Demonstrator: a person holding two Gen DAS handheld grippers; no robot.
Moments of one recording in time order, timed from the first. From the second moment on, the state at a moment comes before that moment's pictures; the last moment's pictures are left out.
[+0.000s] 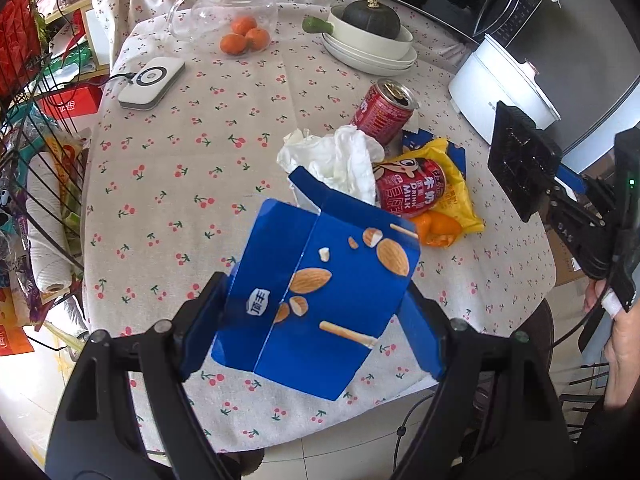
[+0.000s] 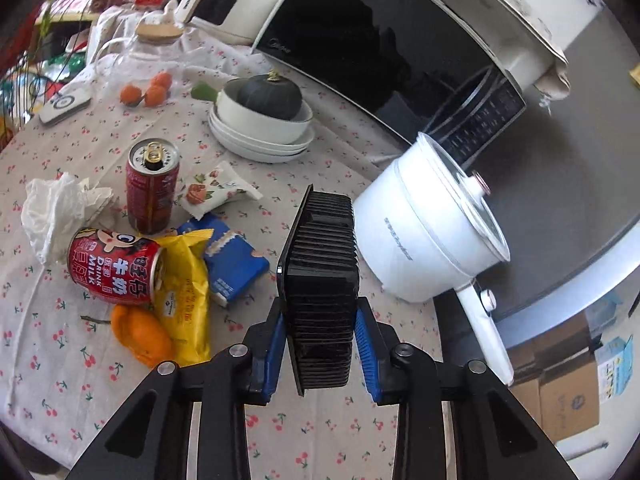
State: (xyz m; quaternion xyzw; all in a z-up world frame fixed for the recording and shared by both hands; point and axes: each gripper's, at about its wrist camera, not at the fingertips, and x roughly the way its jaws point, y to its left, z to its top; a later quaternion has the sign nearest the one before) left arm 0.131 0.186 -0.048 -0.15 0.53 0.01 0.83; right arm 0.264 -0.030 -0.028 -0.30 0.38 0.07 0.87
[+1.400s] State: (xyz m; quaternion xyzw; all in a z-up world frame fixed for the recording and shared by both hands) left arm 0.114 -0.141 -0.073 0.03 0.58 -0.26 0.77; right arm 0.061 -0.373 -0.061 0.02 0.52 -0.01 0.86
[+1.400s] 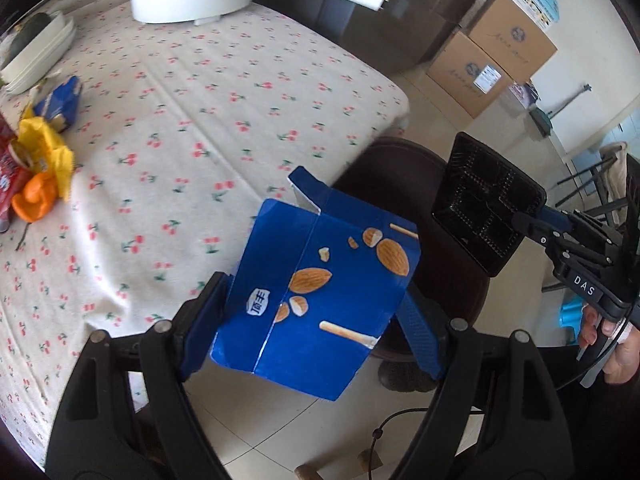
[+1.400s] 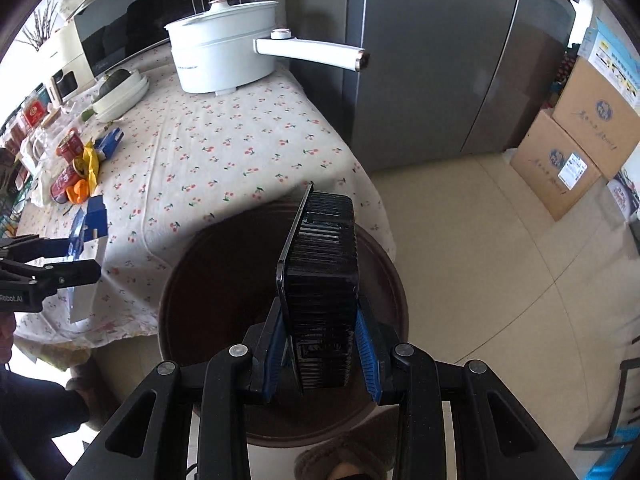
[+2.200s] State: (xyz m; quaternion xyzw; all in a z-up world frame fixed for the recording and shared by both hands) left arm 0.112 -0.146 -0.077 0.06 0.56 -0.26 0.79; right arm 0.052 -0.384 -0.076 0.02 0.54 0.00 0.84
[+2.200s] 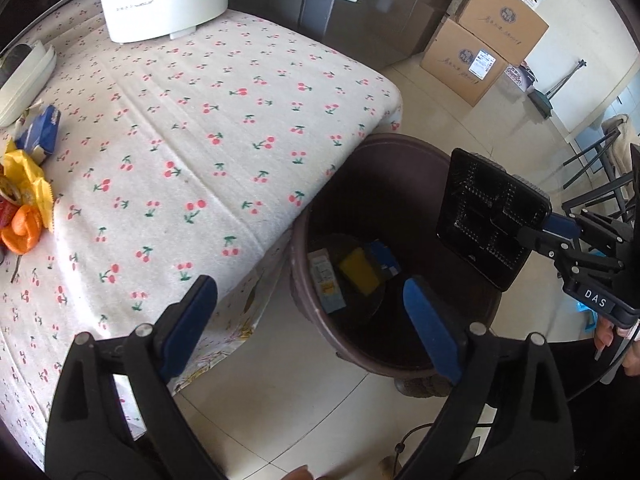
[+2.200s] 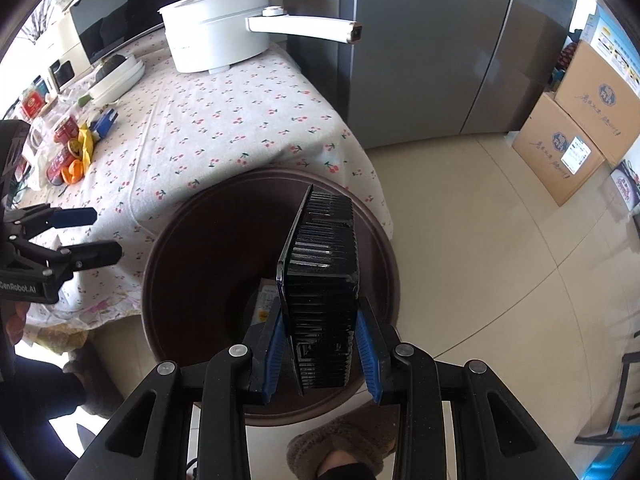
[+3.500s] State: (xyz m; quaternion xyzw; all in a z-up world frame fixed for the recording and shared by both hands) left arm 0.128 0.078 -0.046 -0.07 0.54 -0.05 0.84; right arm 0.137 -0.224 -0.038 -0.02 0.52 0.07 0.85
